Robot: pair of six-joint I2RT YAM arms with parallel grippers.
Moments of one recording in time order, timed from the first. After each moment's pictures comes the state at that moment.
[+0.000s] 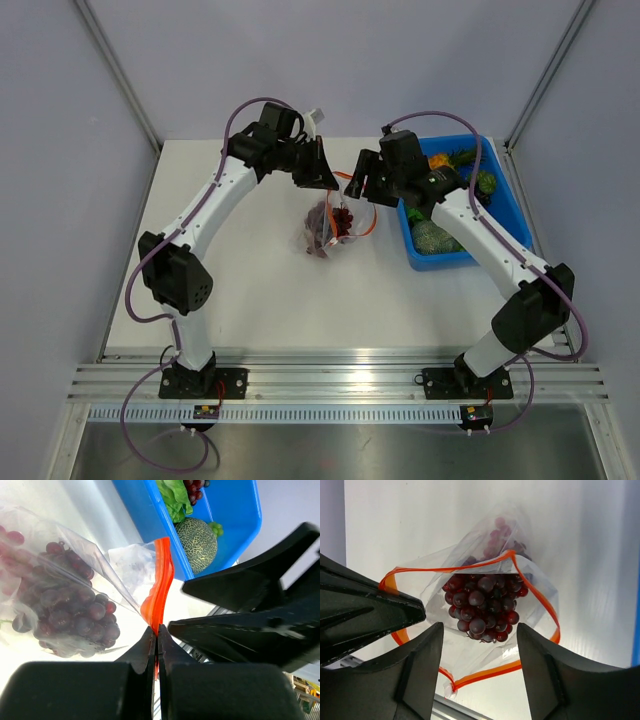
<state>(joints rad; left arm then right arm) -0.47 1.88 1.95 -0.82 0.55 -0.50 0.54 1.60 1.57 -0.64 -0.01 0.64</state>
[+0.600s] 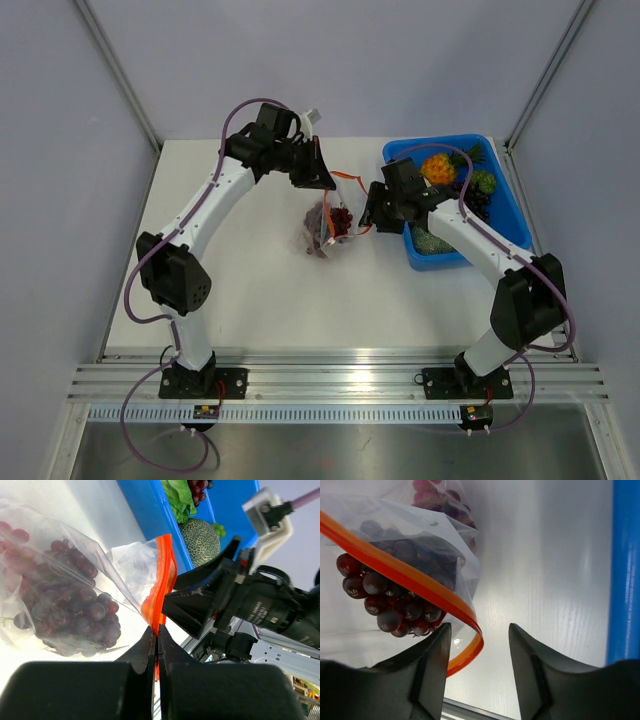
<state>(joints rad) -0.46 1.87 1.93 -0.81 0.55 -0.50 0.48 1.59 1.33 -0.63 -0.02 0.64</state>
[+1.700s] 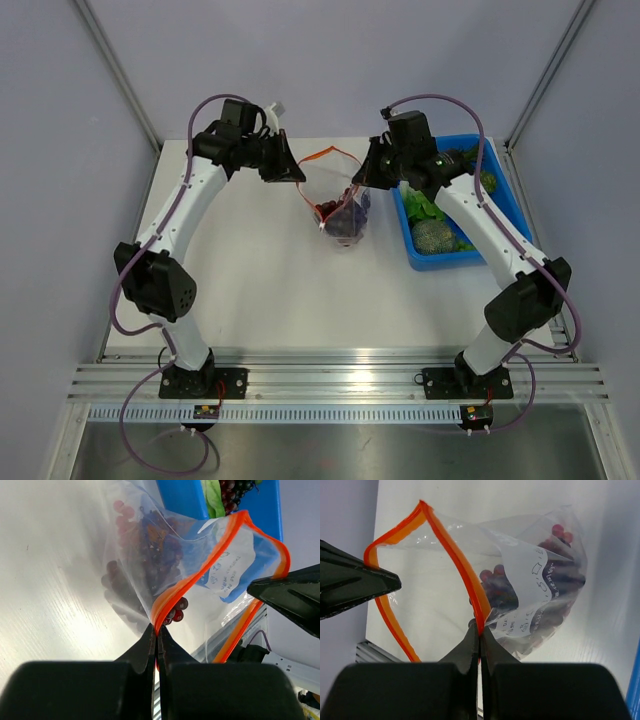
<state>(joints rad) -0.31 1.78 1.84 -0.83 0.54 -0.45 0.48 1.65 1.71 -0.70 -0.14 0.56</state>
